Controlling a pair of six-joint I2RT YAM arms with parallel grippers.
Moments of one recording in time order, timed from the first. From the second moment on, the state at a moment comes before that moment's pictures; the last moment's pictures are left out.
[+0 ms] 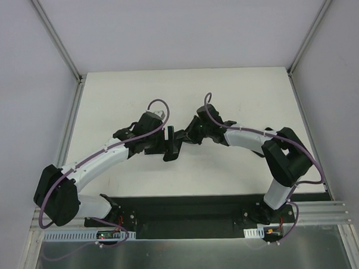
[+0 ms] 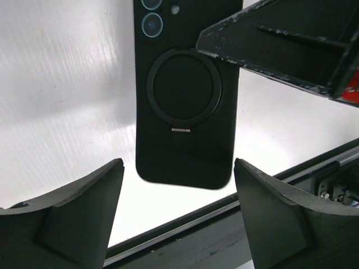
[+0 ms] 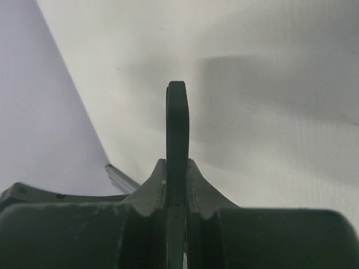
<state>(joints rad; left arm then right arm) -0.66 1.32 0.92 -0.53 0.11 -0.66 0.67 1.73 1.00 0.00 -0.29 1.22</state>
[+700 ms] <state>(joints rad) -0.85 1.42 1.03 -0.55 0.01 -0.53 0.71 1.71 1.12 -0.35 -0.12 1.12</state>
